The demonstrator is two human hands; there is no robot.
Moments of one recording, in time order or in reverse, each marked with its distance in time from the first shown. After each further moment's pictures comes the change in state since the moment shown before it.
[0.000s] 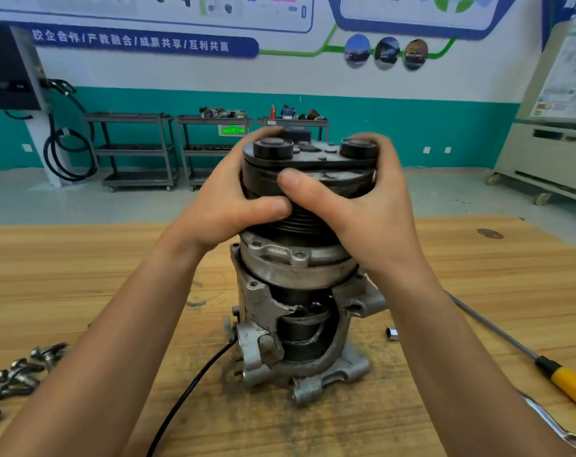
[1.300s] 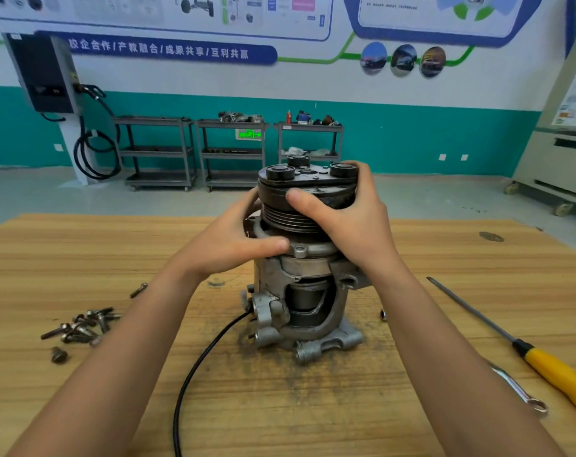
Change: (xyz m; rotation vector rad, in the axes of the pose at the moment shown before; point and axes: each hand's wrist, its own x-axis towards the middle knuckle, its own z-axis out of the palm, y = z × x) left_hand -0.057 0.004 0.001 0.130 -0.051 -0.272; right_hand -0.013 0.007 0.000 -0.170 -0.087 0.078
